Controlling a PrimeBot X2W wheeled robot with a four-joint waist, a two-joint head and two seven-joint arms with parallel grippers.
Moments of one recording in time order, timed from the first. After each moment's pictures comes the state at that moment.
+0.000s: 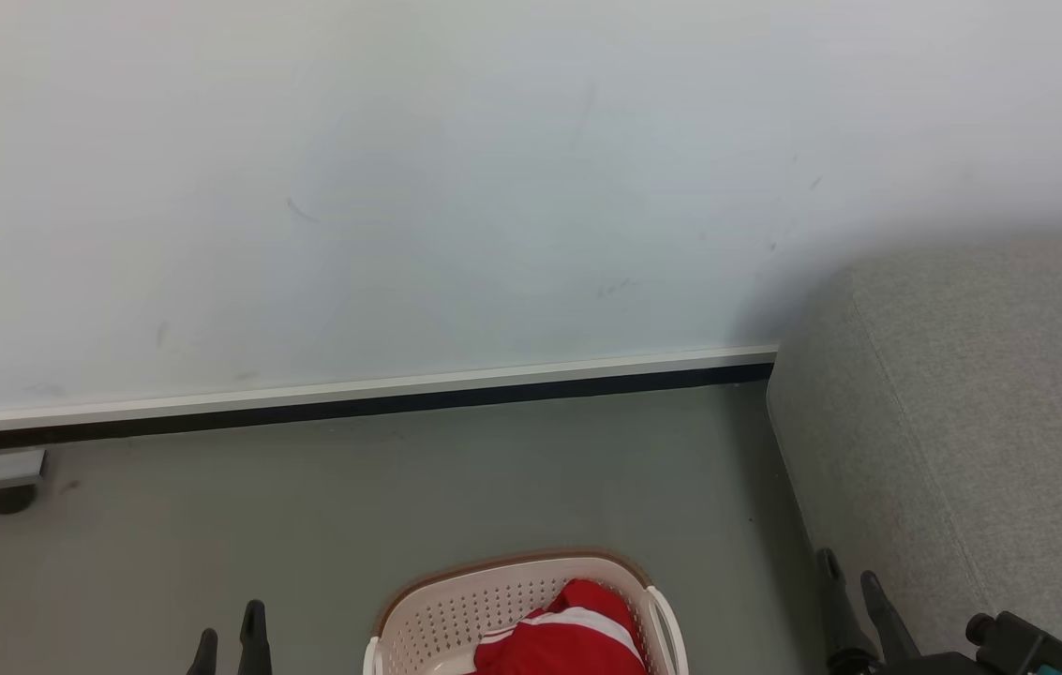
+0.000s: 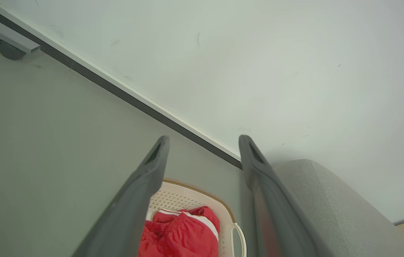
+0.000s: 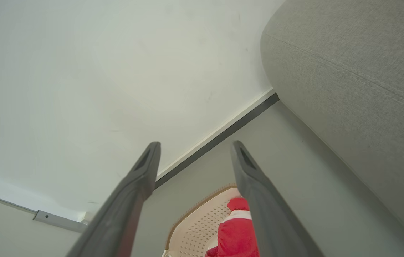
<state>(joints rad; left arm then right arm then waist) -0.02 0.04 0.00 0.18 -0.70 -0.02 -0.11 -0.03 -0.10 0.19 0.27 0.75 0.13 -0.13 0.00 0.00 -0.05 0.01</state>
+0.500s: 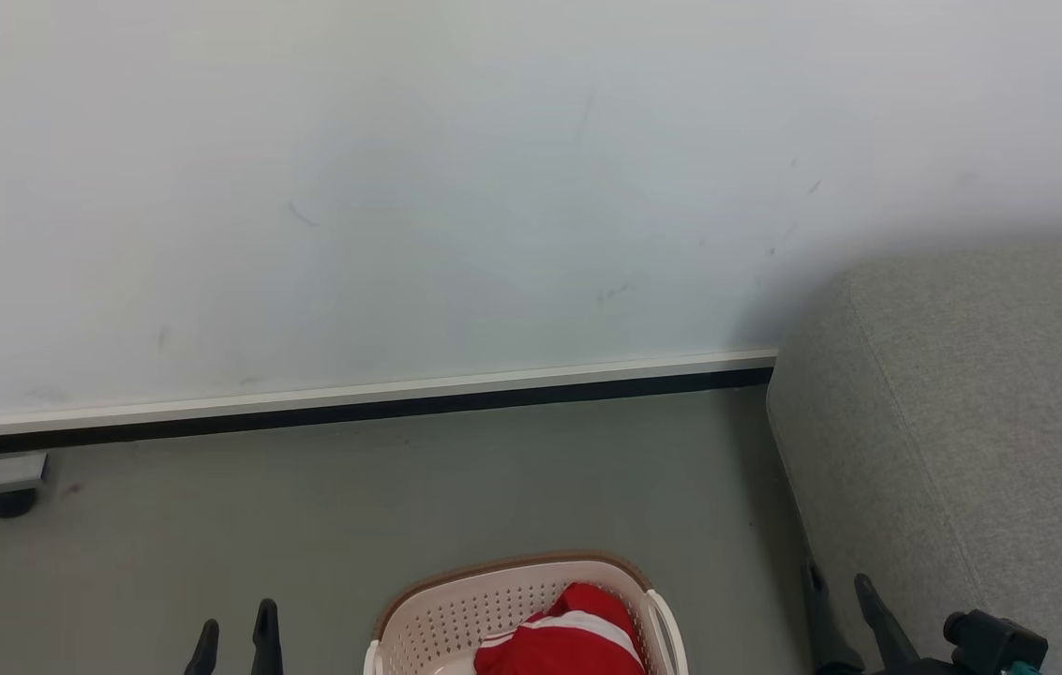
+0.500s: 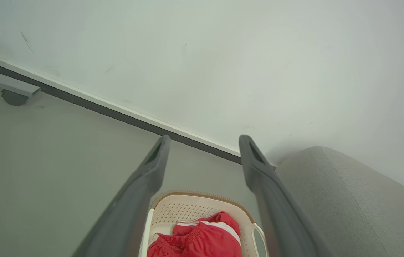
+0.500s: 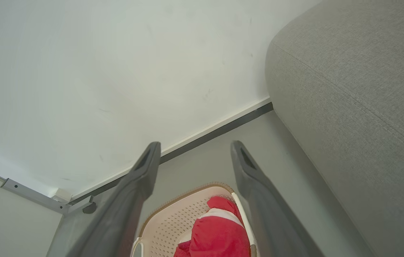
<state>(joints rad) 0.00 0.04 -0.02 0.15 -0.50 -0.02 -0.16 -0.01 -0.08 0.17 0.25 0.53 0.13 -0.11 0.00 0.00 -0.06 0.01</state>
